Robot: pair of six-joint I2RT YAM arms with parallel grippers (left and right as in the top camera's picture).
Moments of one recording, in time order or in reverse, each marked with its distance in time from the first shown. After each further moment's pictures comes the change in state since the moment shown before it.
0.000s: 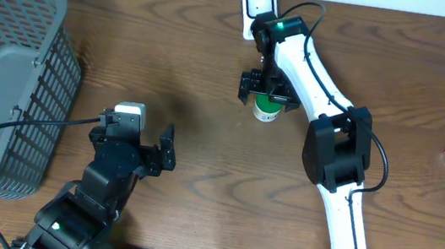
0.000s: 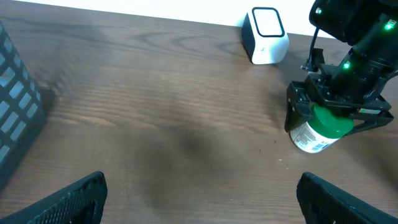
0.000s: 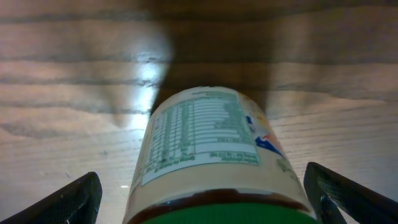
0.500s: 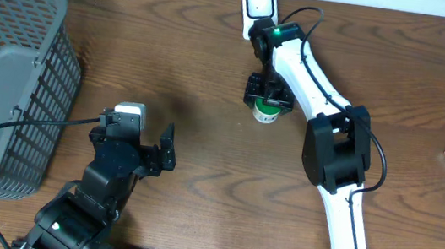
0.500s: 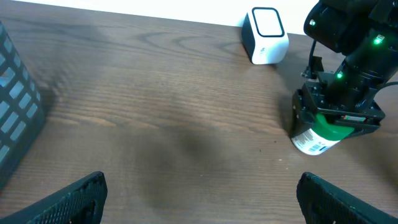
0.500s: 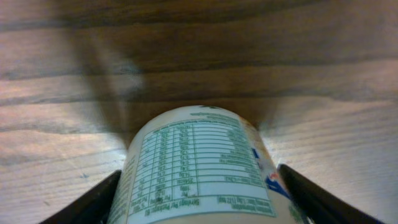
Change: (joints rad) left arm 0.000 0.000 0.000 0.000 0.000 0.000; right arm 0.006 -0.011 -0.084 0.063 0.032 0.061
